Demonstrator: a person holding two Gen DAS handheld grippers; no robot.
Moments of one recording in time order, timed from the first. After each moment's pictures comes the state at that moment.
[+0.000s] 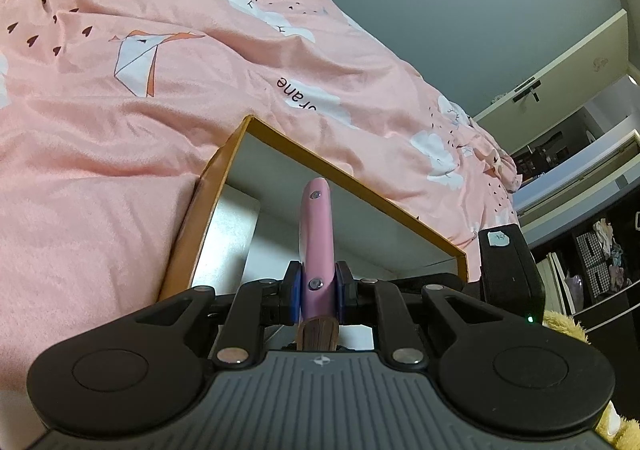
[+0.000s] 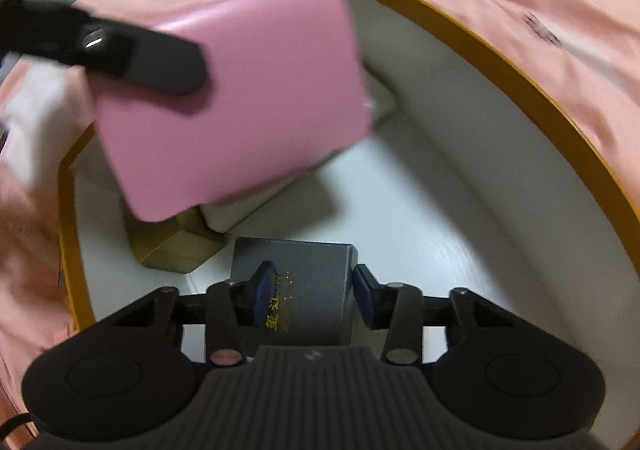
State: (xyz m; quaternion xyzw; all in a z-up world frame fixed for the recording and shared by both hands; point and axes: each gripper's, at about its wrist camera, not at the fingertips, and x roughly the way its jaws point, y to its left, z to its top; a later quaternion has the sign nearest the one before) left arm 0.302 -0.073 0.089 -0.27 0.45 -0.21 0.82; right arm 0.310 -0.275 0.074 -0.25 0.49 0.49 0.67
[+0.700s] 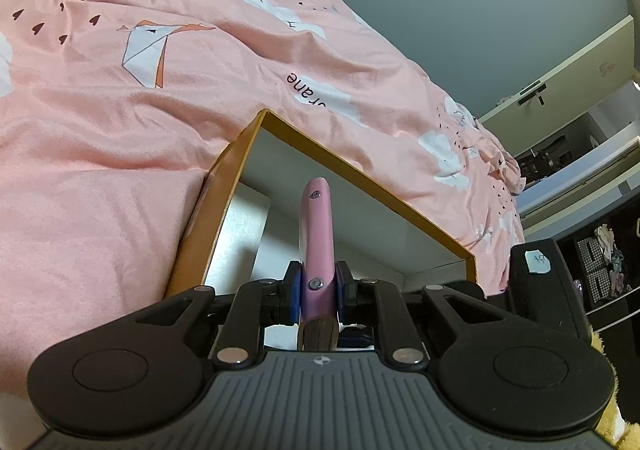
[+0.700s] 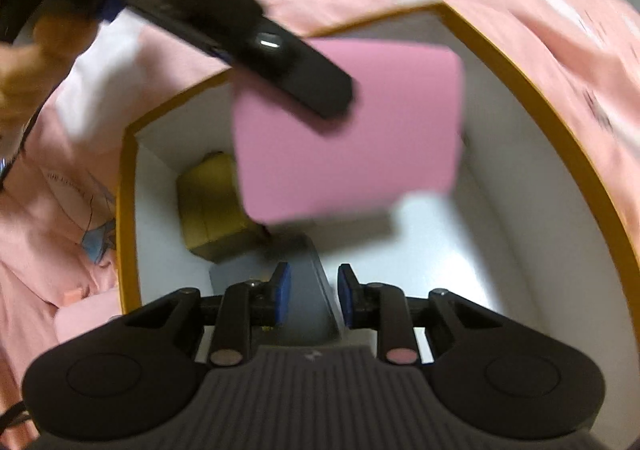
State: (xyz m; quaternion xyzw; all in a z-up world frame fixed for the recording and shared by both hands) left arm 0.307 -0.069 0.078 -0.28 0.46 -0.20 0.82; right arm 0.282 -0.283 0.089 -0.29 0.45 0.55 0.64
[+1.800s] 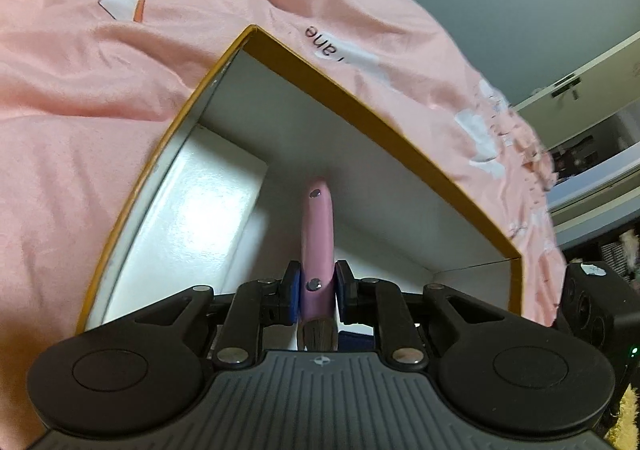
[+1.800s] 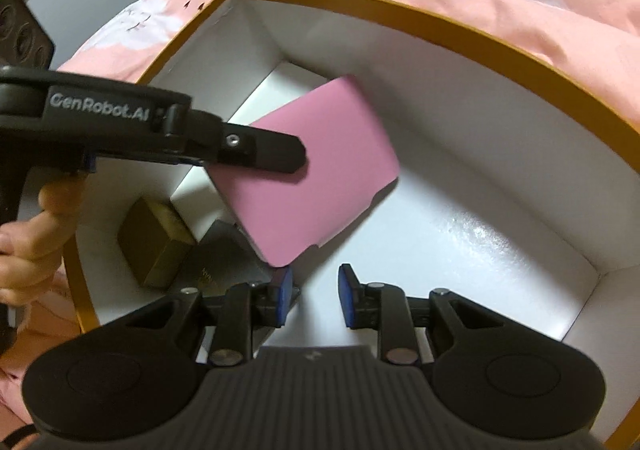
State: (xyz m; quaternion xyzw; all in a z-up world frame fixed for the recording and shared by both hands) left arm 0.328 -0.118 0.032 -0.27 0.50 -0.16 0.81; right arm 0.323 -0.329 0.070 -0.11 0.54 0.43 0.72
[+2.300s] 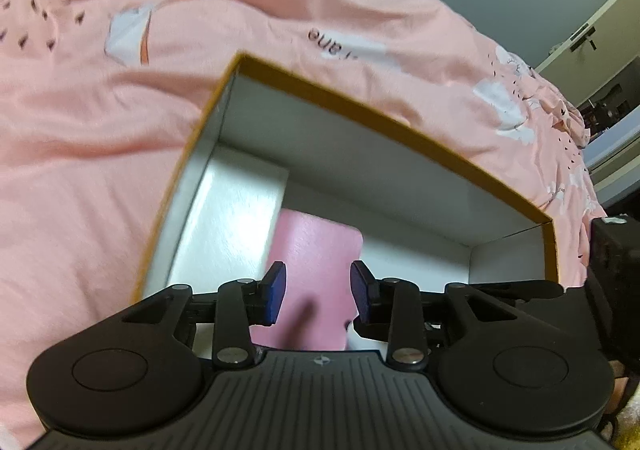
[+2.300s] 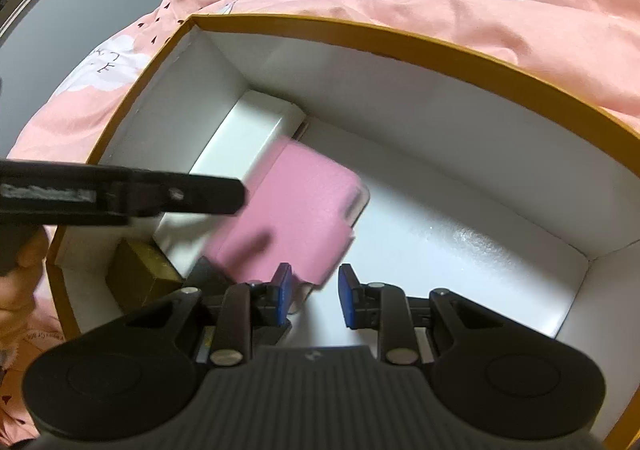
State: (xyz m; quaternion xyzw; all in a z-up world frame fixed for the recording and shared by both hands) left arm 0.313 -0.125 0.057 -0.17 0.51 -0.14 0.83; right arm 0.346 -0.325 0.071 -0.07 0.54 0.39 0.75
